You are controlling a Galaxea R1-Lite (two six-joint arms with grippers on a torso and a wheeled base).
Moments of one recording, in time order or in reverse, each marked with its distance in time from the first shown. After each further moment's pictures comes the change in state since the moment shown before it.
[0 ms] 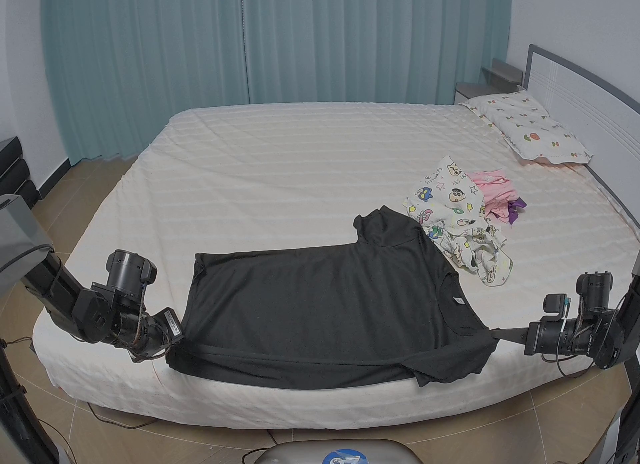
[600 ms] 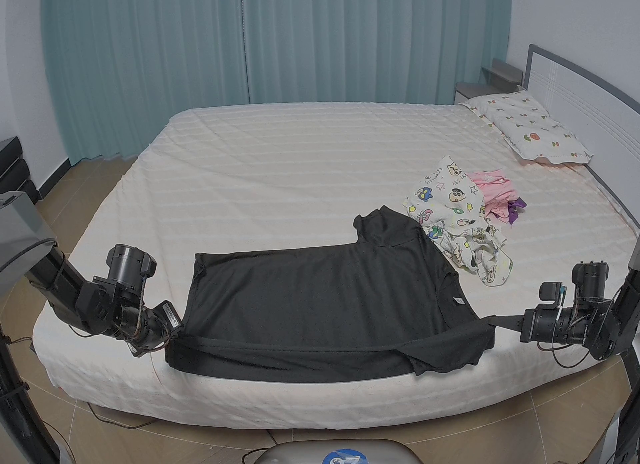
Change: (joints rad) left arm 0.025 0.041 -0.055 0.018 0.002 -0.012; right arm 0.022 0.021 -0.082 0.012 -0.008 0.030
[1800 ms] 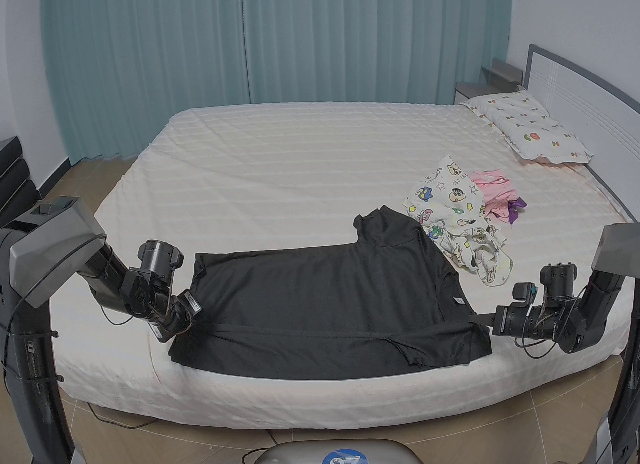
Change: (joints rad) left arm 0.005 0.282 -0.301 0.035 -0.006 -0.068; right arm 0.064 0.241 -0.201 -0.017 -0.110 0.079
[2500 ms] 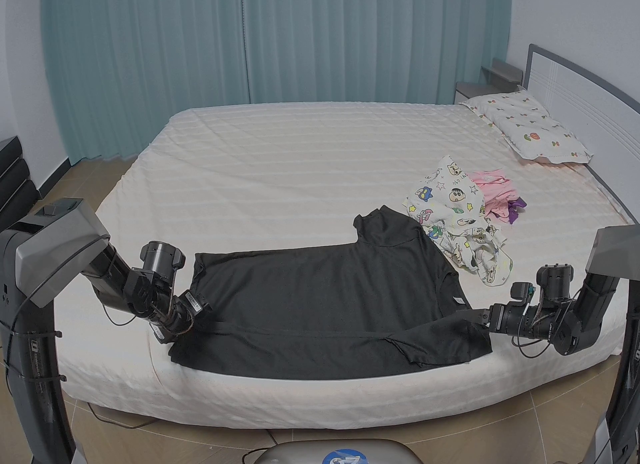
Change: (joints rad) left arm 0.002 0.012 -0.019 0.020 -0.004 -0.032; right arm 0.002 0.022 -0.001 -0.083 -0.058 0.091
